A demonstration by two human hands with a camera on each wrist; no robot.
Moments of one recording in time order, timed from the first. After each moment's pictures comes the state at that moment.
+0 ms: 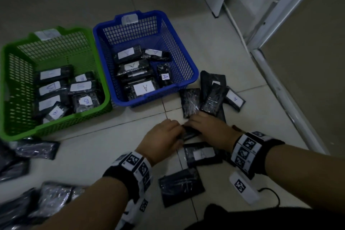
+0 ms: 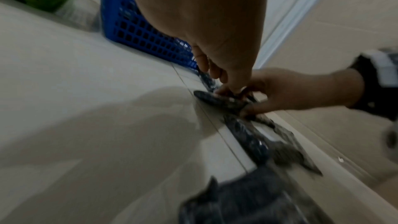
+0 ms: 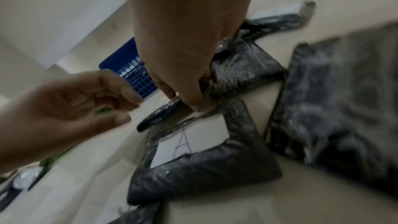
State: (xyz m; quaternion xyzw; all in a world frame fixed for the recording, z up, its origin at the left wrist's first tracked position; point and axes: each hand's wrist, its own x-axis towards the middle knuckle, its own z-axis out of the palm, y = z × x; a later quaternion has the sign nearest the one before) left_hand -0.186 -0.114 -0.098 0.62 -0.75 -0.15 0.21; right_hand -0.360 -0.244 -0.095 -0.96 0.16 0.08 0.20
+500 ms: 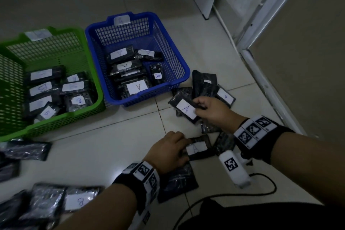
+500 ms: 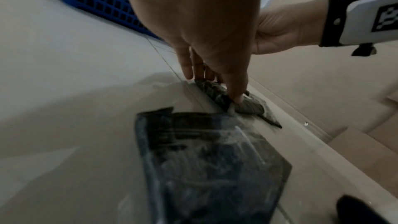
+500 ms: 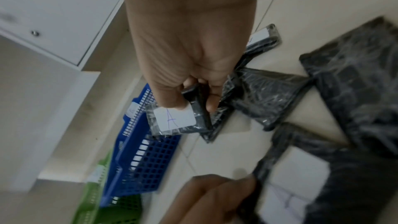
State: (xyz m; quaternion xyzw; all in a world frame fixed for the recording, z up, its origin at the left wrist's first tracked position) left_hand -0.227 -0.098 -0.116 0.60 -0.76 -0.22 0.15; right_hand -0.361 -0.262 -0.051 -0.73 0.43 -0.06 0.52
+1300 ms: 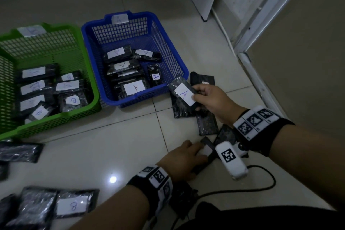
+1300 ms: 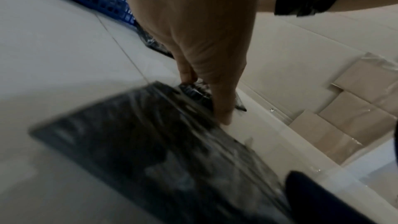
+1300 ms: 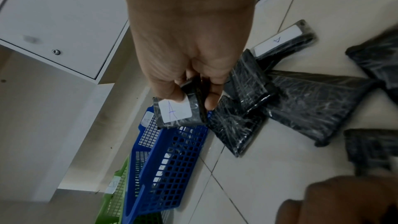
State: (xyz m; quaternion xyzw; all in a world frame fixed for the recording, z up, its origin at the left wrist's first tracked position) left_hand -0.264 -0.108 -0.122 0.49 -0.83 -0.27 0.08; right_hand -0.340 -0.275 -0.028 -0.65 0.45 -0.15 0.59
